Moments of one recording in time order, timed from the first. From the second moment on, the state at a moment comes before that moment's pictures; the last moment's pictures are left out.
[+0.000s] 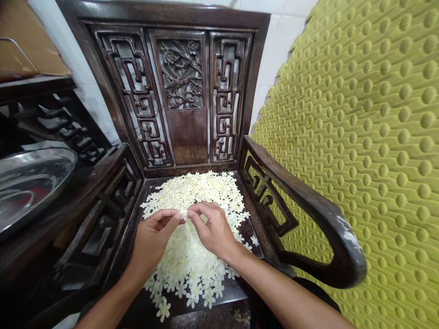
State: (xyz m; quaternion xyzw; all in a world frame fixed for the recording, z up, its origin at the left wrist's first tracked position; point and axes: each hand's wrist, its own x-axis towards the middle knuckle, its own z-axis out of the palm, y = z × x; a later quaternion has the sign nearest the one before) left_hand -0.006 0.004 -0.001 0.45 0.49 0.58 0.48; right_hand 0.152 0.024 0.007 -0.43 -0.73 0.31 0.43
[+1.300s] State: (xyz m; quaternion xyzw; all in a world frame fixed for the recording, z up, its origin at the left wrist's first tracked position) left_hand -0.004 0.000 0.002 0.42 0.46 0.57 0.54; right_hand 0.154 0.026 0.003 -0.41 -0.77 0.23 0.44
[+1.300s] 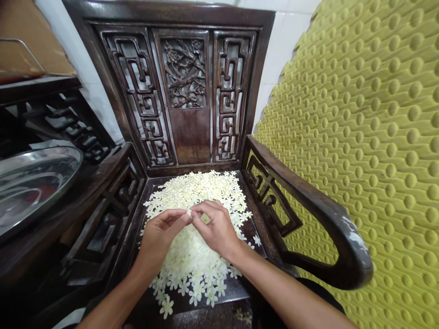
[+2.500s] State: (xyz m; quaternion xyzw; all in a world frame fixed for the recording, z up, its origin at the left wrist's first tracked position) left_hand -0.001 -0.001 -0.011 0.39 0.51 0.57 0.52; right_hand 0.148 0.018 0.008 -0.44 -0.79 0.18 0.38
